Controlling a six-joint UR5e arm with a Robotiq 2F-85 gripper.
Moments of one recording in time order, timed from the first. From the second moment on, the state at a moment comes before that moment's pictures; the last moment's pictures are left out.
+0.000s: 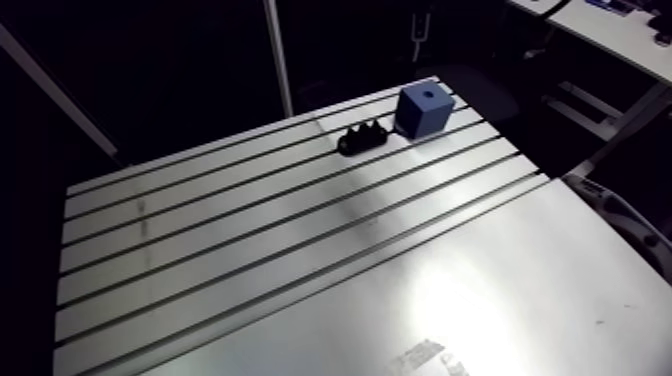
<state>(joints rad) -0.45 -1.07 1.32 -1.76 -1.74 -2.87</state>
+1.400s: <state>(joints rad) -0.51 -1.05 1.35 -1.82 -1.74 -2.85</state>
